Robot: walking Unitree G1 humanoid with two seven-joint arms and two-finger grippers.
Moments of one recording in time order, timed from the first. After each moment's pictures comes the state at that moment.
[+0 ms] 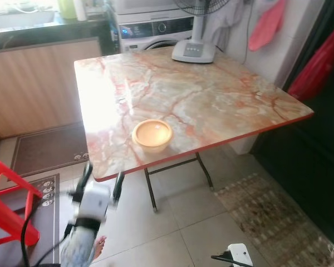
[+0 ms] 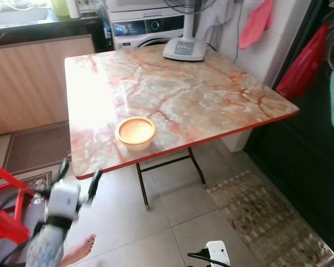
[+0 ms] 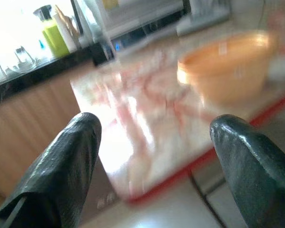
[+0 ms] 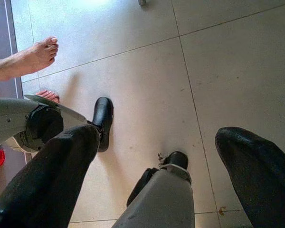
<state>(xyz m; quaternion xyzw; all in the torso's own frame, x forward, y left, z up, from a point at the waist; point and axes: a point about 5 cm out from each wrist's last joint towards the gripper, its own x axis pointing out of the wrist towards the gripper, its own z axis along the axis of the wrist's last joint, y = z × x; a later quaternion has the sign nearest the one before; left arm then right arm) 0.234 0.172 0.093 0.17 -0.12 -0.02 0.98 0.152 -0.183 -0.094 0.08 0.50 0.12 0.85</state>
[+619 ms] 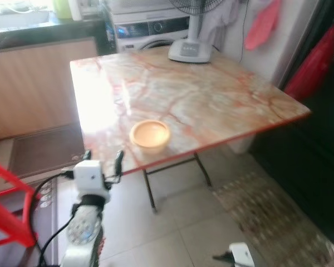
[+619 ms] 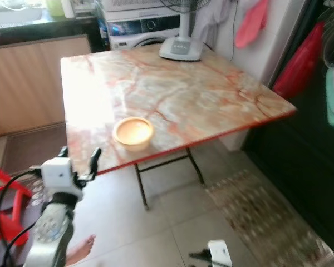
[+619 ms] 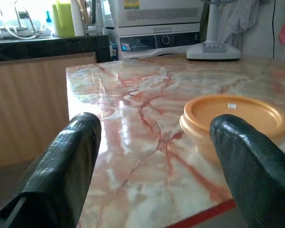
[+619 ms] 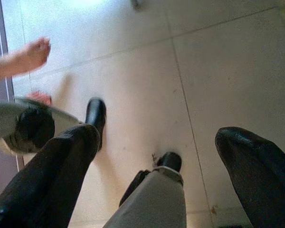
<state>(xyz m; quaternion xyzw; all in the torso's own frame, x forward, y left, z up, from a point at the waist) 0.262 0.163 0.117 0.02 -0.11 0.01 0.99 0.146 -0.187 -0.096 0.07 0.50 0.10 0.85</state>
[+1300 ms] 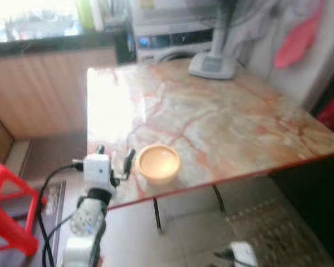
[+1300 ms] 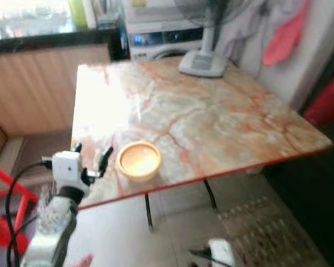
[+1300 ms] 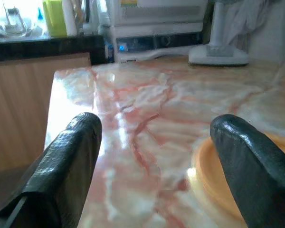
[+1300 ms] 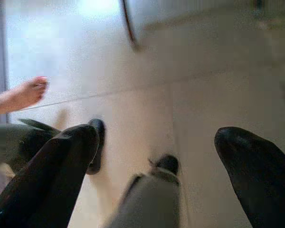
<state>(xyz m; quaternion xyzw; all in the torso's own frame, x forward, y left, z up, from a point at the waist) 0.268 0.155 0.117 0.02 -0.07 -0.06 1.00 0.162 -0.179 -0.091 0.09 0.48 0.10 0.87</state>
